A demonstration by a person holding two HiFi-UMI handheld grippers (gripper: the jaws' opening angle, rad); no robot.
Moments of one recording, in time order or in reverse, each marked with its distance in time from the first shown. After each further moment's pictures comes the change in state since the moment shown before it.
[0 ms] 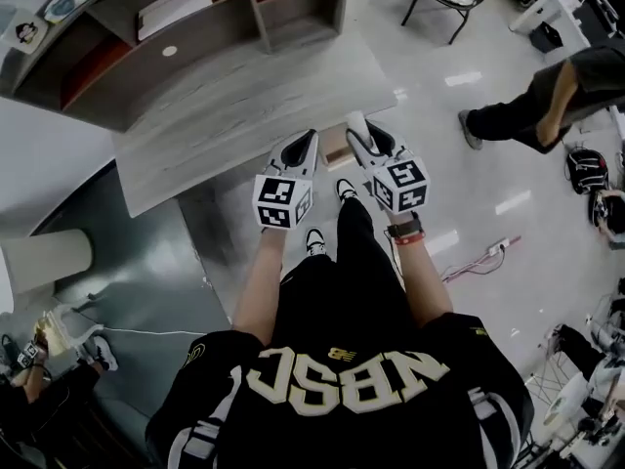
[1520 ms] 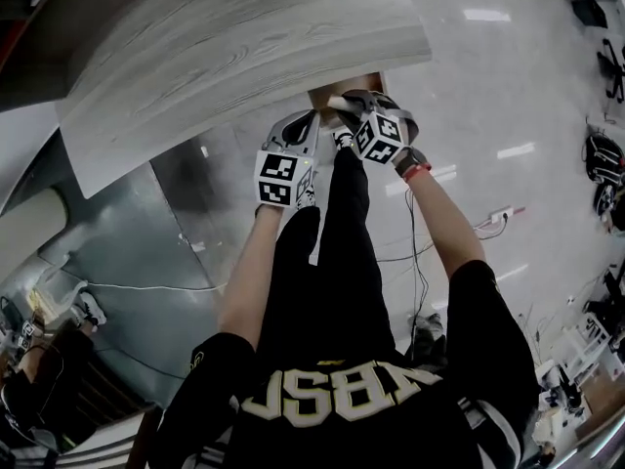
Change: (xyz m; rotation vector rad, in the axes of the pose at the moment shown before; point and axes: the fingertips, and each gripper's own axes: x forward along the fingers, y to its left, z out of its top) left arm 0.065 0.039 -0.212 -0.144 0.283 0.041; right arm 0.133 -0.029 -0.287 -0.693 0.548 0.396
